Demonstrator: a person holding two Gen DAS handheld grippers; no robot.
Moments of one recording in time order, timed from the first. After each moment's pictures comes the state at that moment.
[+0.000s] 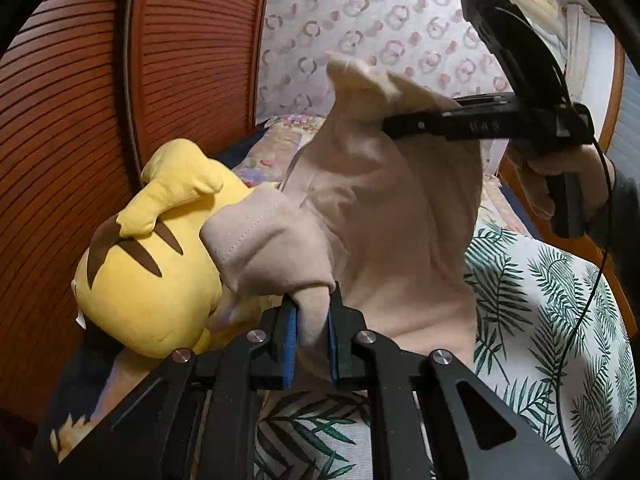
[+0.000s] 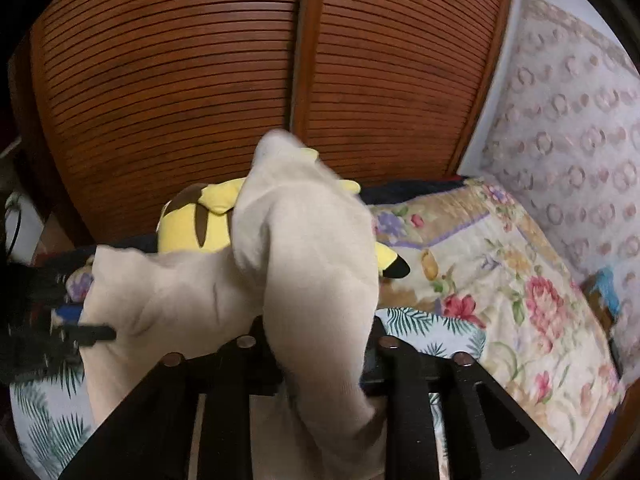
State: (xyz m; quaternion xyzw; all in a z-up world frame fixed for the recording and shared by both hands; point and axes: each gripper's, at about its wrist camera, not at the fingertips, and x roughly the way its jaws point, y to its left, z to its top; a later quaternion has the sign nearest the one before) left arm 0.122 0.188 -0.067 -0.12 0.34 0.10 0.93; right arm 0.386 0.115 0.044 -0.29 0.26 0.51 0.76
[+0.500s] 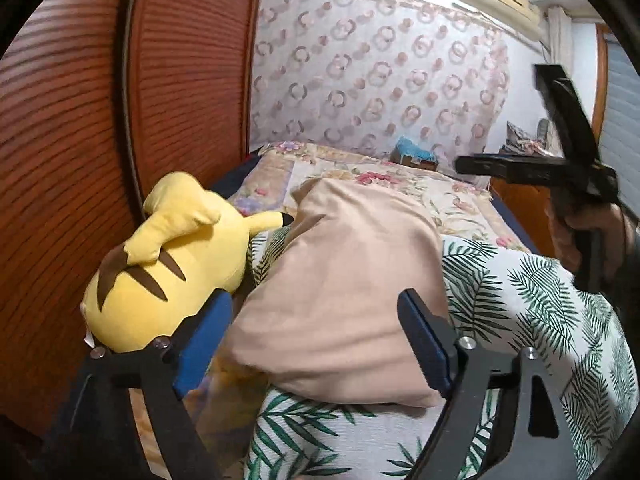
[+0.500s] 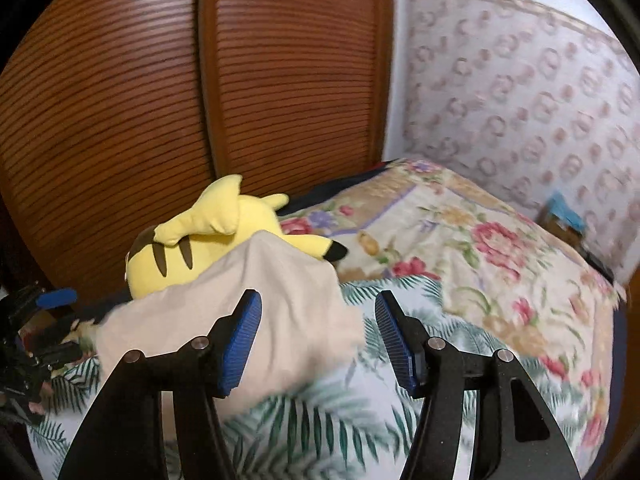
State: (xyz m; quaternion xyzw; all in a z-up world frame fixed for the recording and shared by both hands) left arm 0.100 0.172 -0.038 -0.09 0.29 0.09 0.95; right arm 0.331 0.014 0.048 -0.17 0.25 0.41 0.86
